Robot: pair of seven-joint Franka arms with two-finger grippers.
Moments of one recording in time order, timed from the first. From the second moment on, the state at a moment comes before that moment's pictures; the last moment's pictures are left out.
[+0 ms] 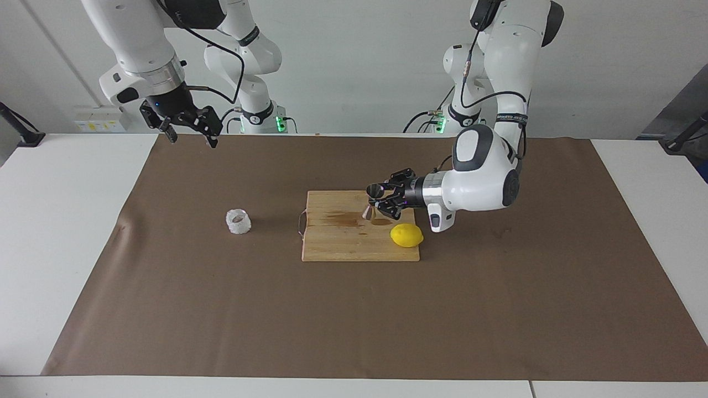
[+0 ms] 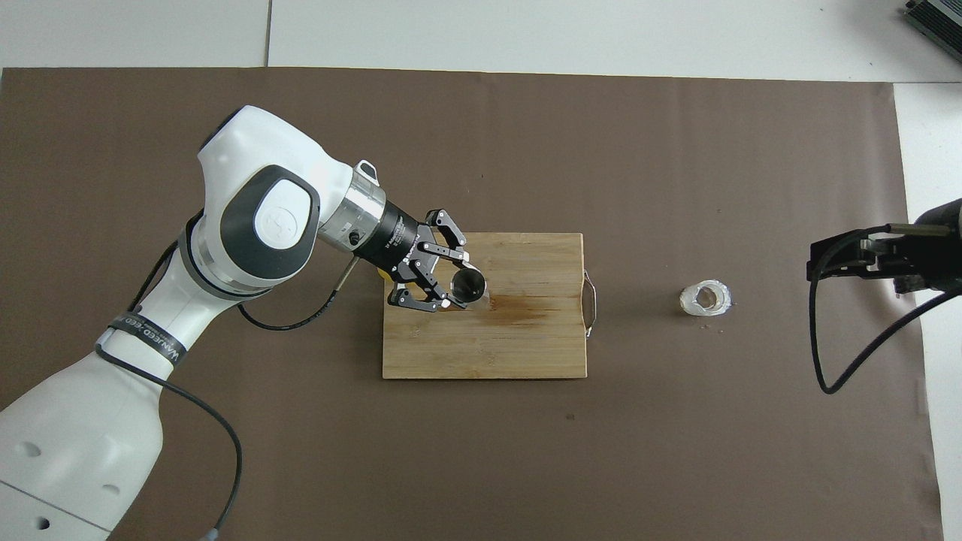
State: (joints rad) left arm -0.19 0.44 -0.28 -1.64 -0.81 1.83 -1.30; right arm 0.05 -0.07 -0.02 -1.65 -0.01 1.53 0.18
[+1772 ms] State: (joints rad) left arm -0.27 0.50 -0.26 -1.55 -0.70 1.91 -1.39; right arm 0.05 -0.07 -0.02 -1.65 -0.01 1.53 0.18
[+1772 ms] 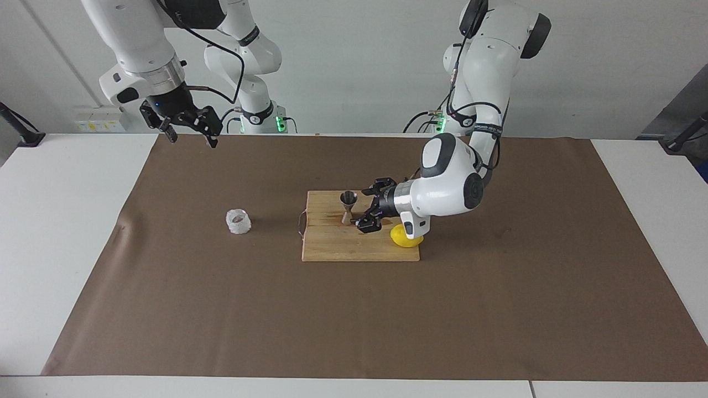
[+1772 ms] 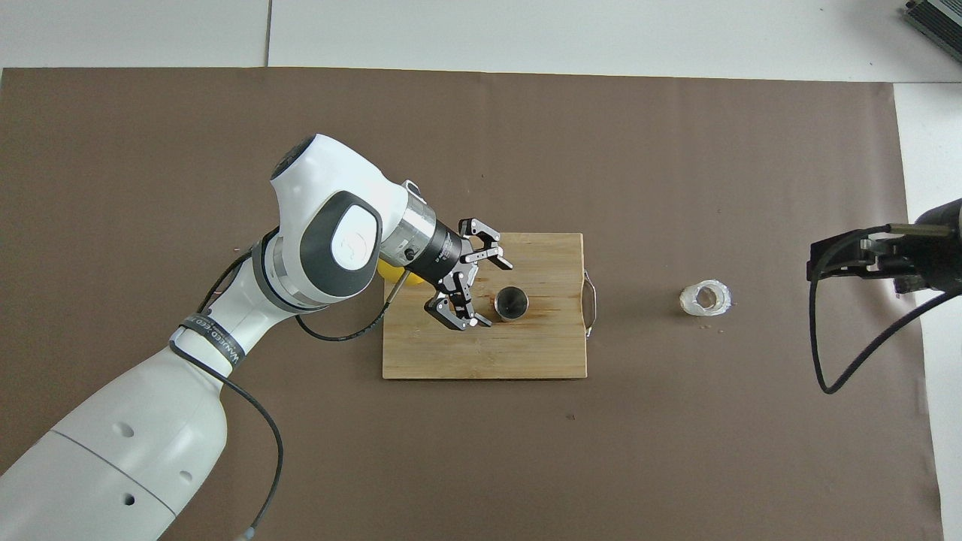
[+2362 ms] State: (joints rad) left arm -0.24 0.46 -0.22 -1.42 -0.34 1.66 -1.37; right arm 0.06 -0.07 -0.02 -1.67 -0.01 1.54 0.07
